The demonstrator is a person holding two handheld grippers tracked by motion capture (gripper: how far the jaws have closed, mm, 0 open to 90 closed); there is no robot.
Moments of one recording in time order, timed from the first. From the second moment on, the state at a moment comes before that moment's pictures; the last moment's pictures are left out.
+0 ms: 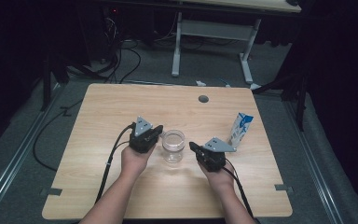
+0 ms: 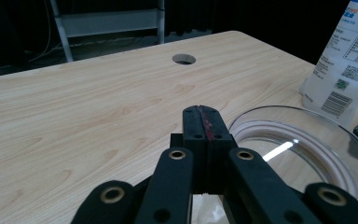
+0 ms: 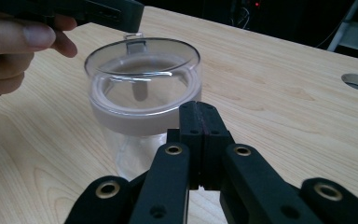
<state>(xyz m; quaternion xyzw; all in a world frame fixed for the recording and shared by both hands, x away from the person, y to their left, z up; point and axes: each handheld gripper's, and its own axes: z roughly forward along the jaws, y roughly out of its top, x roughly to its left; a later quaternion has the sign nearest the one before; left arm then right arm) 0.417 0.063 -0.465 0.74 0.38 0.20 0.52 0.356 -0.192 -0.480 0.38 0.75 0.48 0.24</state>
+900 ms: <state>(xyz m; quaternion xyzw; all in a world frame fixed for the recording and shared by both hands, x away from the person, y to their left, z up) 0.416 0.059 -0.469 0.71 0.40 0.19 0.55 0.356 -0.184 -0.483 0.38 0.76 0.47 0.24</state>
